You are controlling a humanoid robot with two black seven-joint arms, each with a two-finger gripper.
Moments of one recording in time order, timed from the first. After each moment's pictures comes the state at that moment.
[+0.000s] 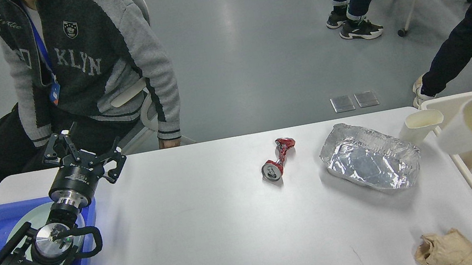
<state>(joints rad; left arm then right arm) -0.60 0.21 -1.00 -0.50 -0.15 -0.53 -0.15 1.89 -0.75 -1.49 1.26 -0.12 0.43 0.06</state>
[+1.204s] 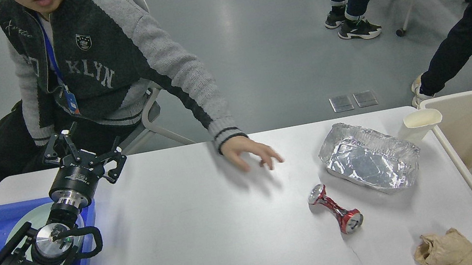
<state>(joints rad) -0.60 0.21 -1.00 -0.50 -0.15 -0.53 -0.15 0.82 -0.62 -0.88 0.33 -0.08 0.00 0.06</state>
